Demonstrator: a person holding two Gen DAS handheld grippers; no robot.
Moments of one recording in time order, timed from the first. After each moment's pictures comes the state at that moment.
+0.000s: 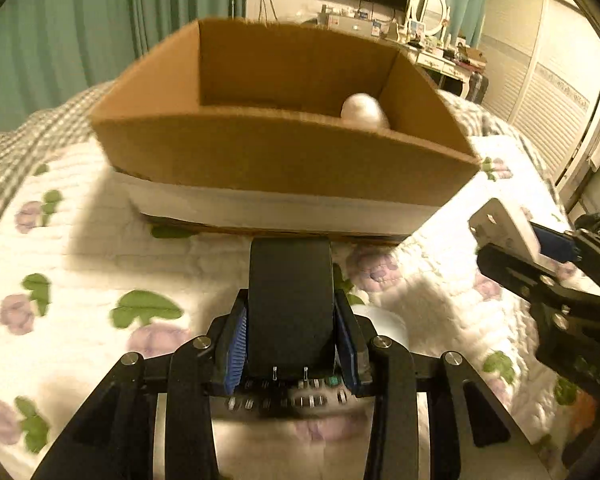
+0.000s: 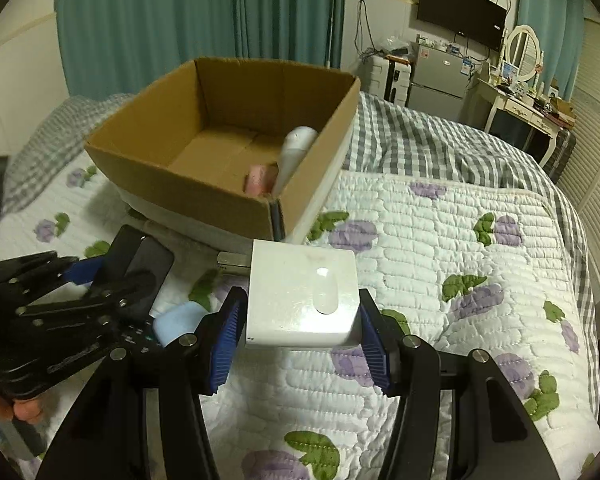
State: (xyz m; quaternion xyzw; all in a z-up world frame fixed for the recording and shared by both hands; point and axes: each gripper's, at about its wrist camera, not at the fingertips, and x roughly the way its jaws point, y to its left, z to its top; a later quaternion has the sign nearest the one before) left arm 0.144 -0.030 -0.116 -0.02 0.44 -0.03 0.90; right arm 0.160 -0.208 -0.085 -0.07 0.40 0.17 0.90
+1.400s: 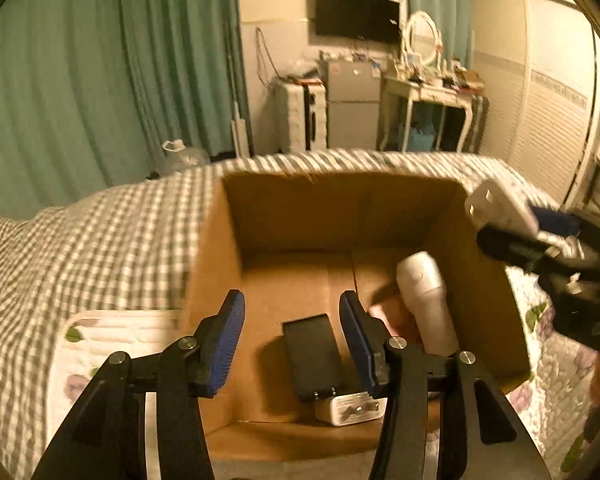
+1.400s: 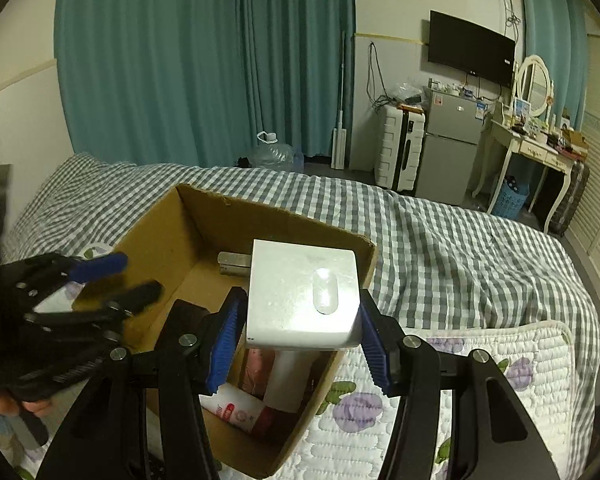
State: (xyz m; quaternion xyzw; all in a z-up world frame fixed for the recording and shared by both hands) left arm 0.243 -0.003 -0.045 0.03 0.36 -0.01 0.93; right arm 0.274 -0.170 -0.019 -0.05 0.33 0.20 0.92
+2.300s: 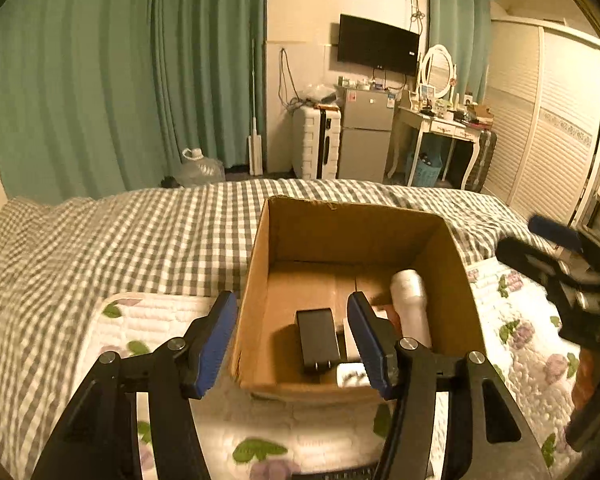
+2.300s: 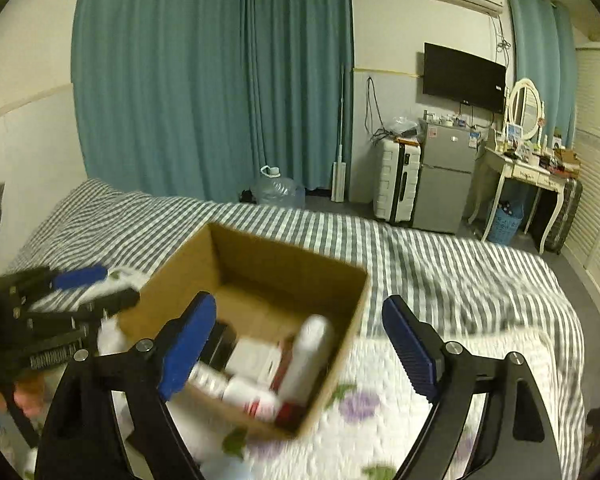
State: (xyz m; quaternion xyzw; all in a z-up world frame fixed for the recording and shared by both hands) left arm 0.184 0.016 0.000 -0.01 0.32 0.01 0.95; right arm 0.208 -0.182 0.014 -0.04 0.28 0.20 0.94
